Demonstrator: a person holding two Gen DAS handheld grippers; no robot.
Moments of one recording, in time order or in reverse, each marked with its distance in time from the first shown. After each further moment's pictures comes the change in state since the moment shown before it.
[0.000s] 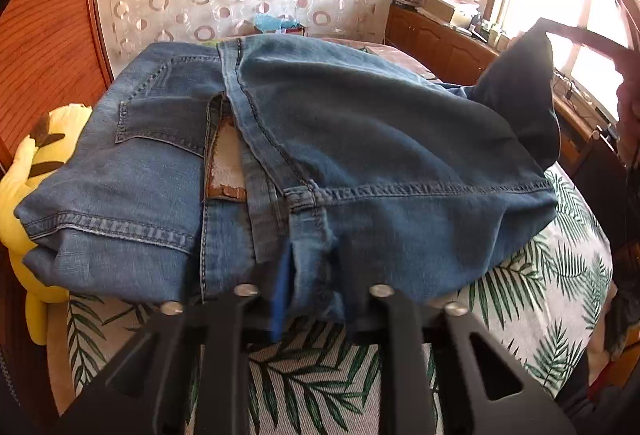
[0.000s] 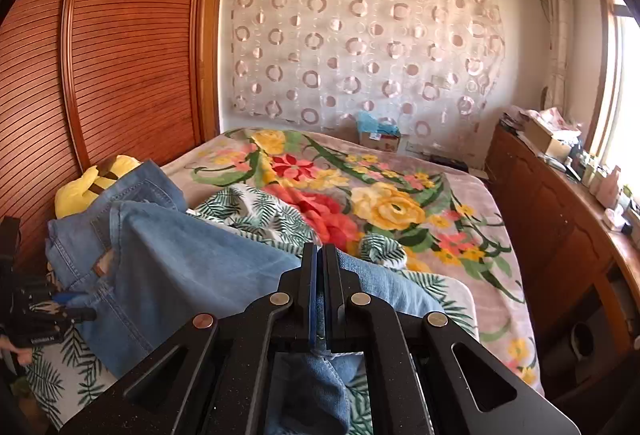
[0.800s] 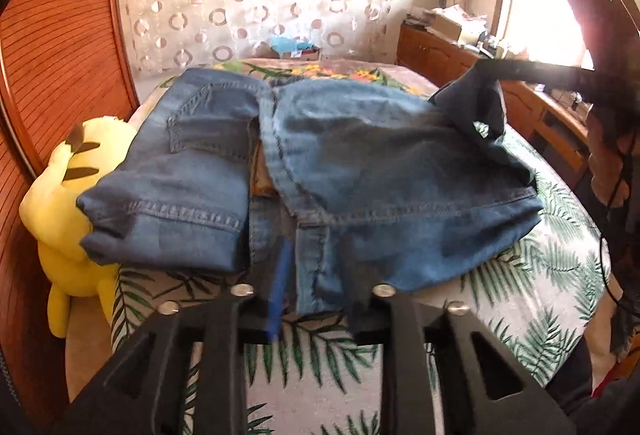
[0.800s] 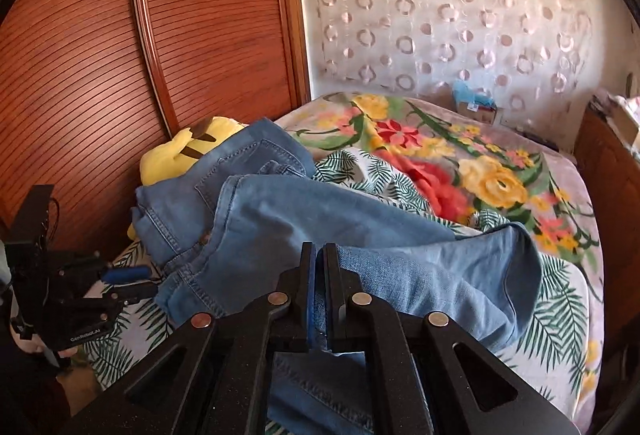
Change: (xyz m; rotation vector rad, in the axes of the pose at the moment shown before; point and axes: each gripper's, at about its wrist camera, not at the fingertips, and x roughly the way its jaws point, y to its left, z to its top) left arm -0.052 0.005 -0.009 -0.009 -0.079 0.049; right arm 0.020 0.009 -0.014 -0.032 0.129 0.333
